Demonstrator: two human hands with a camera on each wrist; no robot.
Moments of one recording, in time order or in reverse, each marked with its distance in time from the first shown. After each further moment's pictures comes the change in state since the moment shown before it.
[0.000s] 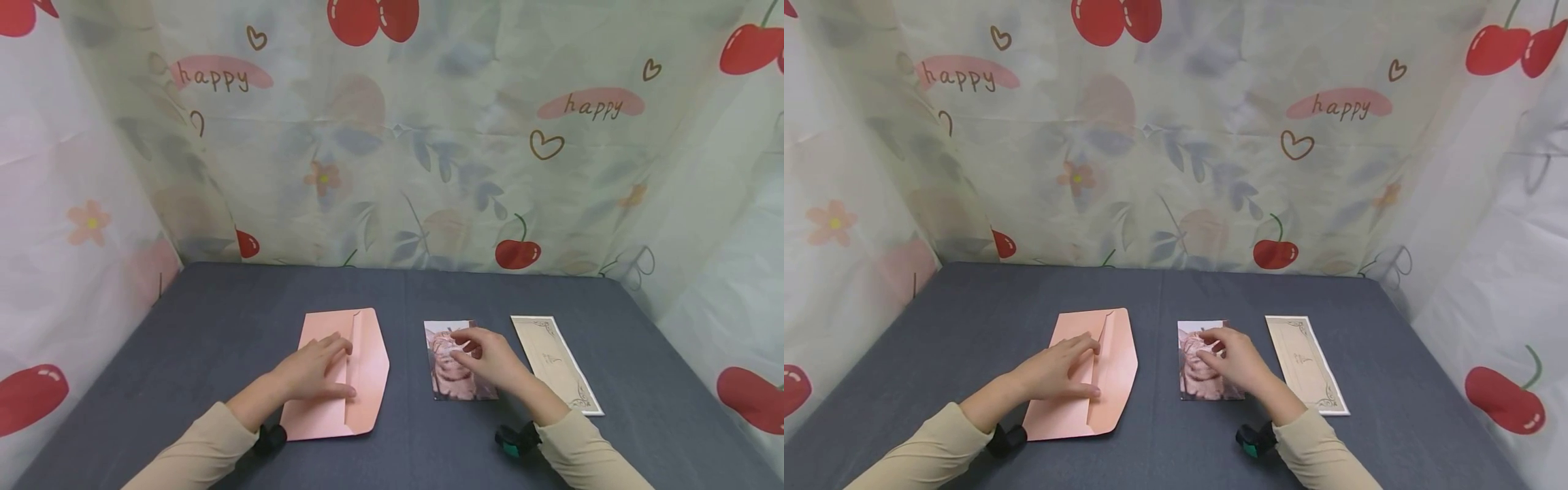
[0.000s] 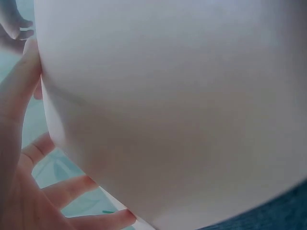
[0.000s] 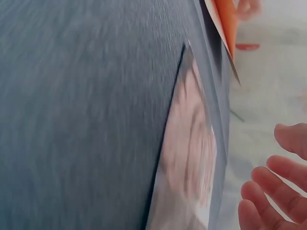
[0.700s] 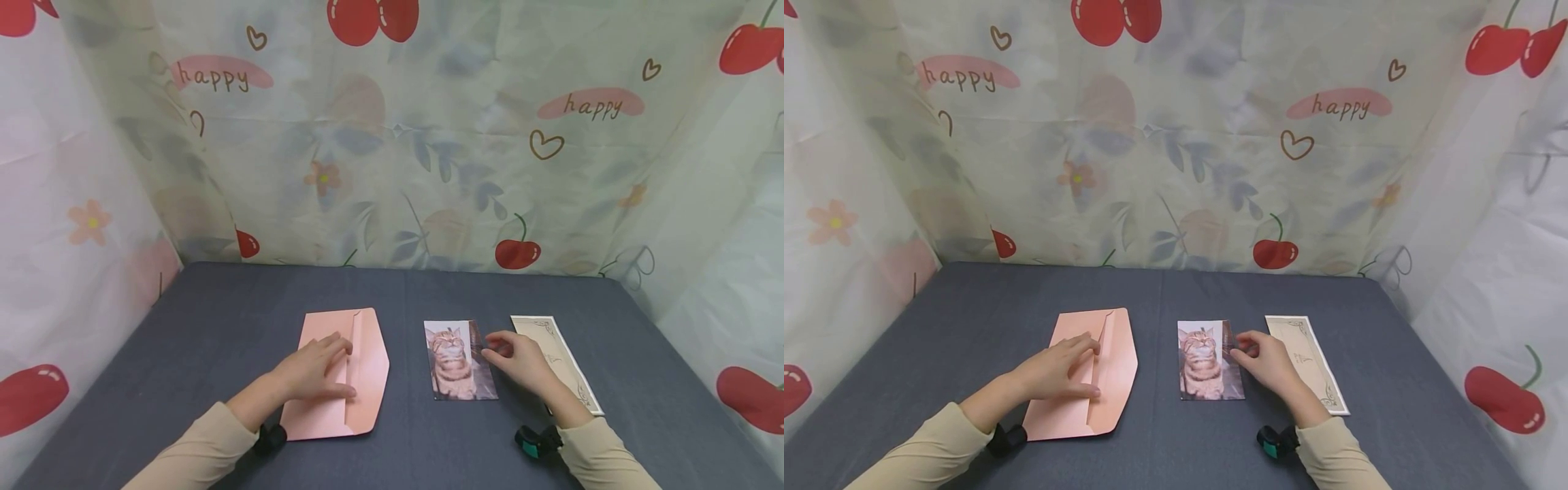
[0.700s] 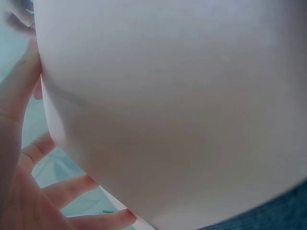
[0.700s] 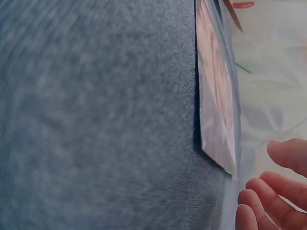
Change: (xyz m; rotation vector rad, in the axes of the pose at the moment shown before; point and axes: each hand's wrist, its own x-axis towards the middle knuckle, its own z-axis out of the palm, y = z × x) left_hand 0.001 -0.001 0.000 -0.003 -0.007 -0.011; right_hand -0.017 0.035 -0.018 -0.060 0.084 0.248
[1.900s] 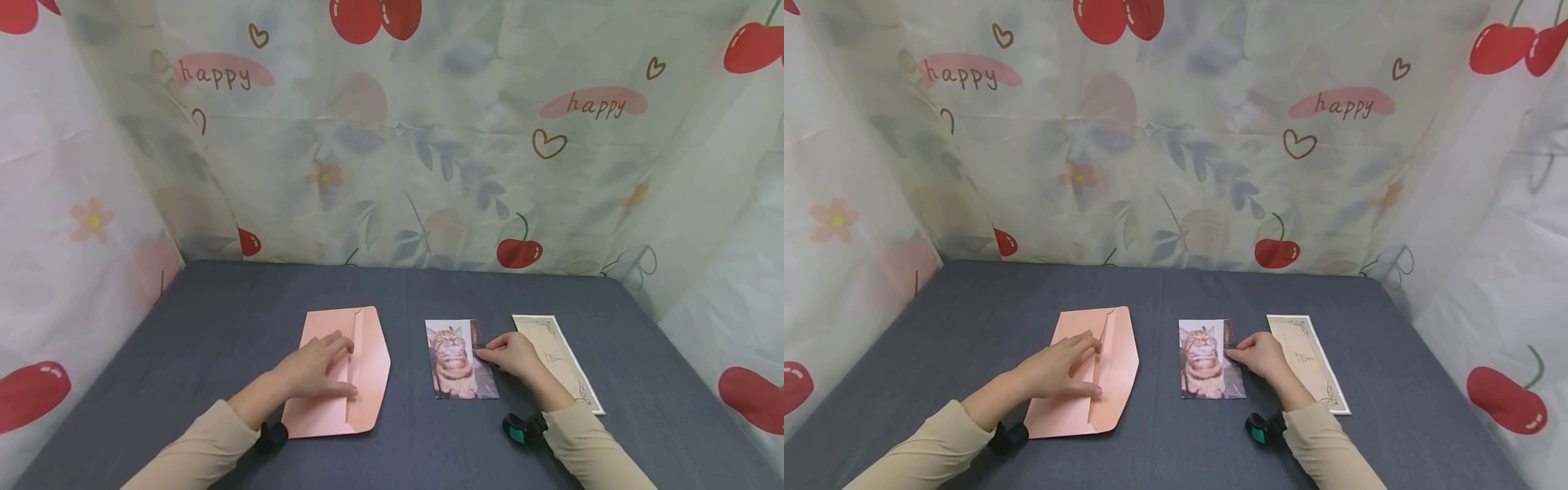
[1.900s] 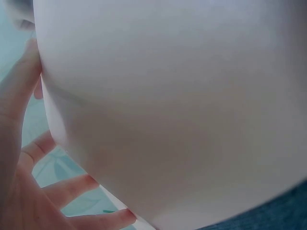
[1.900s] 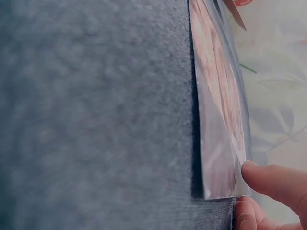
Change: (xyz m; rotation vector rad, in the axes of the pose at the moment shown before) left_hand 0.000 0.000 0.000 0.011 0.003 -0.011; right_hand 0.017 0.002 0.011 0.121 -0.121 0.344
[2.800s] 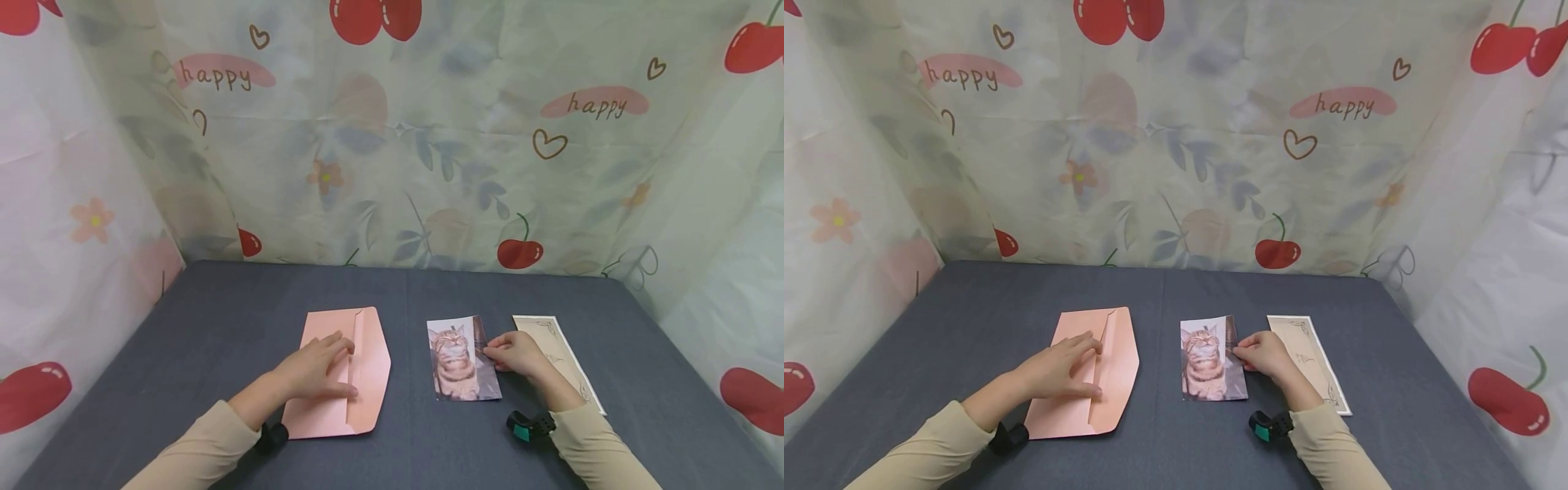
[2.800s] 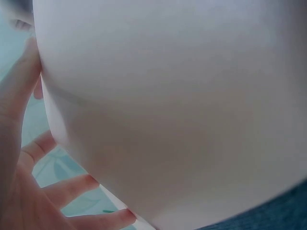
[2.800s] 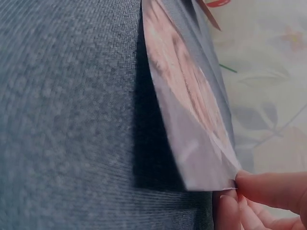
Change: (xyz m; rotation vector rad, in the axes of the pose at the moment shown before) left_hand 0.001 0.000 0.000 -0.006 -0.003 -0.003; right_hand 0.001 -0.001 -0.007 0.142 -0.088 0.048
